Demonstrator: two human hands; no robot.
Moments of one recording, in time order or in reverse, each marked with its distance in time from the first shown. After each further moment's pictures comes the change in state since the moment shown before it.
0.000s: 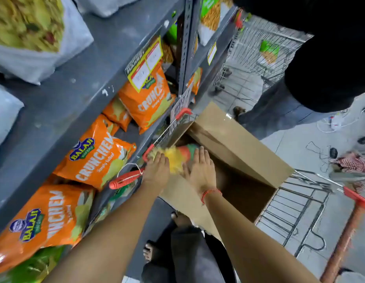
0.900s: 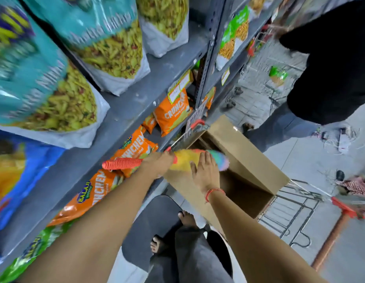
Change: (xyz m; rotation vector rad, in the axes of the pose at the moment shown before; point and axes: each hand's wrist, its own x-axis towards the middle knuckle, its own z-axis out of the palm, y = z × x) left_hand -0.089 -0.051 -0.074 -0.179 -0.075 0.012; right_hand -0.052 -0.033 -0.027 0.046 0.001 -0.053
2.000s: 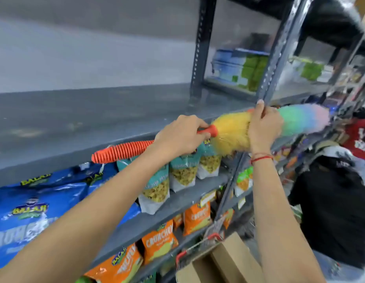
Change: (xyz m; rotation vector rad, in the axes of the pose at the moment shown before) left_hand -0.357 0.009 -0.329 -0.469 1.013 -0.005; right_hand -0.132 -0.190 -0.447 0.570 1.234 -0.375
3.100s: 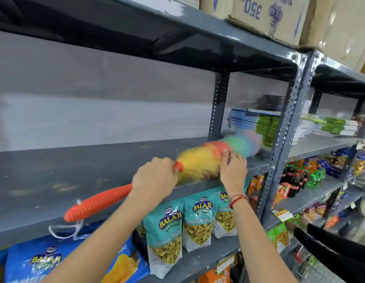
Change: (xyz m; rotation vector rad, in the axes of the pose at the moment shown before) left_hand -0.015 -0.024 -0.065 0.482 0.309 -0.404; right_hand -0.004 -0.072 0.077 0.175 -0.252 -0.209
